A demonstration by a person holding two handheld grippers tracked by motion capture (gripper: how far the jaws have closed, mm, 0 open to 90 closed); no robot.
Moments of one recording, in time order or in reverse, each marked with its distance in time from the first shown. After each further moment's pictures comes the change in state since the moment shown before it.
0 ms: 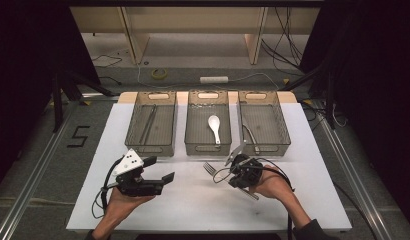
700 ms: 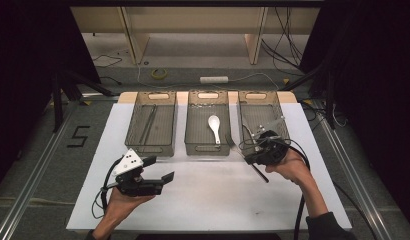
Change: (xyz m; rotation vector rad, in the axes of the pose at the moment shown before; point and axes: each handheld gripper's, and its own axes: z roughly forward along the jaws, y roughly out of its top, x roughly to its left) left arm 0.000 0.000 0.000 -0.004 0.005 -0.001; right arm -0.062 -0.024 -0.050 -0.221 0.014 0.203
